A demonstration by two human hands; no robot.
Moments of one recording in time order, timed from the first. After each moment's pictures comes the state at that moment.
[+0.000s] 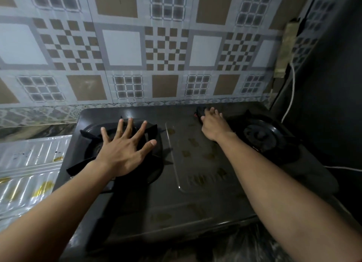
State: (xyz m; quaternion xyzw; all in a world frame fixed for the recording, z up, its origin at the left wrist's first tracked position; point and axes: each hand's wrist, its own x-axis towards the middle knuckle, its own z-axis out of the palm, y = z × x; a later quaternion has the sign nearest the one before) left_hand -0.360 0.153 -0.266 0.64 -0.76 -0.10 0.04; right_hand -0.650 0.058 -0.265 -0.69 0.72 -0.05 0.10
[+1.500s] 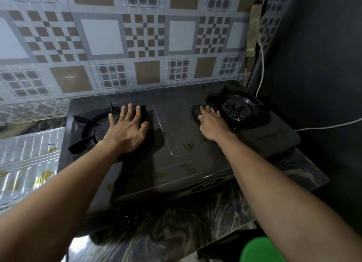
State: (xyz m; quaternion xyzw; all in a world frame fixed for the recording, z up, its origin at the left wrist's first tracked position) left_hand -0.379 0.170 -0.264 0.59 -0.80 -0.11 0.05; right_hand -0.661 0.179 -0.265 -0.66 0.74 -0.09 0.11
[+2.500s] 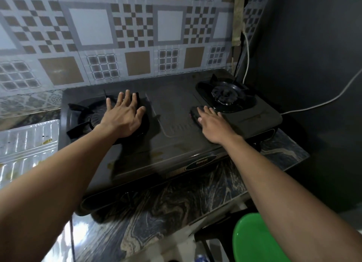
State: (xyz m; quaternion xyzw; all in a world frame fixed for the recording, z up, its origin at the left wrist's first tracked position) left_hand -0.379 0.181 -0.259 0.56 -0.82 -0.07 0.05; right_hand -0.666 0.261 -0.269 -0.67 0.73 -0.08 0.11
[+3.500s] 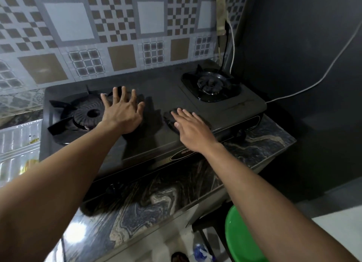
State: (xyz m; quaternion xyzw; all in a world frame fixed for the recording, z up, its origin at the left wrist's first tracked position) left_hand -0.429 0.209 -0.255 0.58 -0.82 -0.04 0.02; right_hand -0.641 0.315 -0.283 -0.74 0.66 -0.14 0.07
